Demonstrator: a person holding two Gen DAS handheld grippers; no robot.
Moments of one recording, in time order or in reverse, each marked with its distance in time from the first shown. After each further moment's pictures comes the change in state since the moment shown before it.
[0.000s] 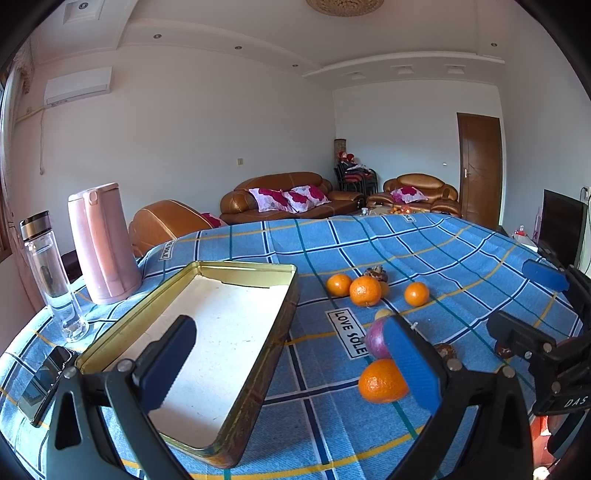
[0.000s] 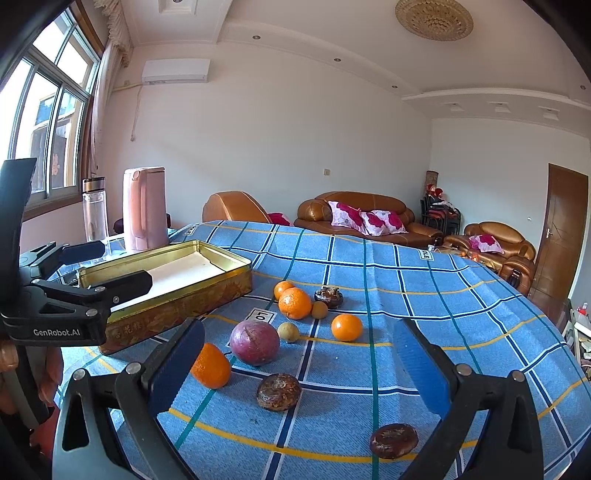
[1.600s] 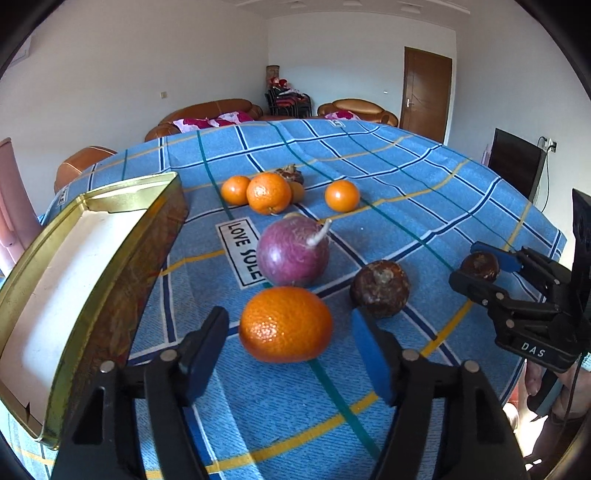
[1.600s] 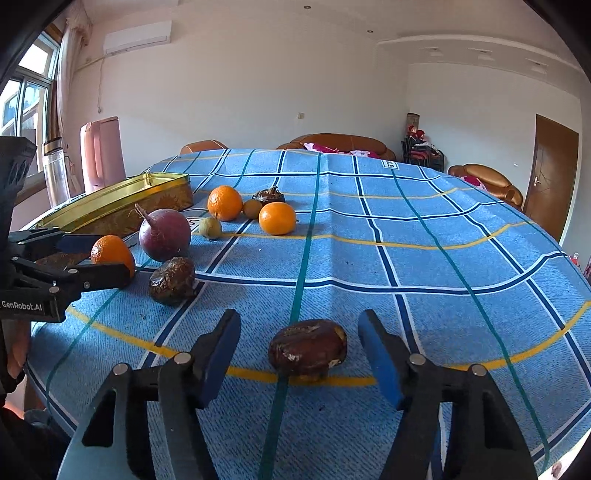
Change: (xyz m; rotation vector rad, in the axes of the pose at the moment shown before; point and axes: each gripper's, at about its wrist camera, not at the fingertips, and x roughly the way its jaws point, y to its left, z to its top) left arm 0.072 -0.067 -0.038 0.080 0.339 -0.277; right arm 0.029 -0.070 -0.077 0.081 0.230 -0.040
